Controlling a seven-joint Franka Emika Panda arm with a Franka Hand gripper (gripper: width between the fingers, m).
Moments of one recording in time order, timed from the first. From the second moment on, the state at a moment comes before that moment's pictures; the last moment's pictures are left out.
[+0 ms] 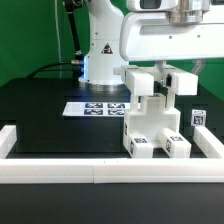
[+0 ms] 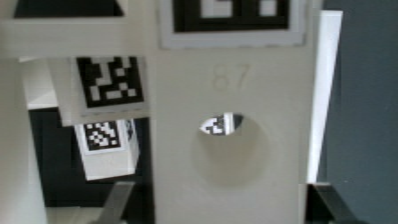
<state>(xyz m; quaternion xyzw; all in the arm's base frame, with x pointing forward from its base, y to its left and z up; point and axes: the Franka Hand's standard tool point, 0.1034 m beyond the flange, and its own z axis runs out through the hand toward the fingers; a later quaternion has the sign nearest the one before) 0.560 0.090 0.122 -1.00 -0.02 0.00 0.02</state>
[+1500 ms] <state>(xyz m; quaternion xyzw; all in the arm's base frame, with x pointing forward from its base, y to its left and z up) 0.560 0.090 0.123 -1.00 -0.06 -0.02 0.02</state>
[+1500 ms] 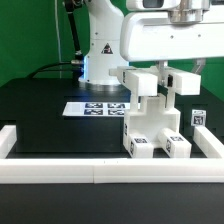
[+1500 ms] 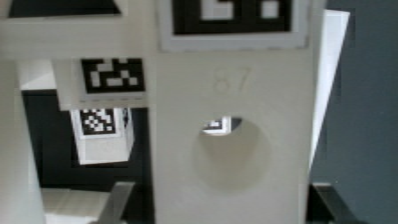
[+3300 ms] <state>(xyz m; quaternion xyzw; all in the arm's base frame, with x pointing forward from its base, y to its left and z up) 0.553 0.088 0.121 -1.00 -0.06 -0.03 0.02</state>
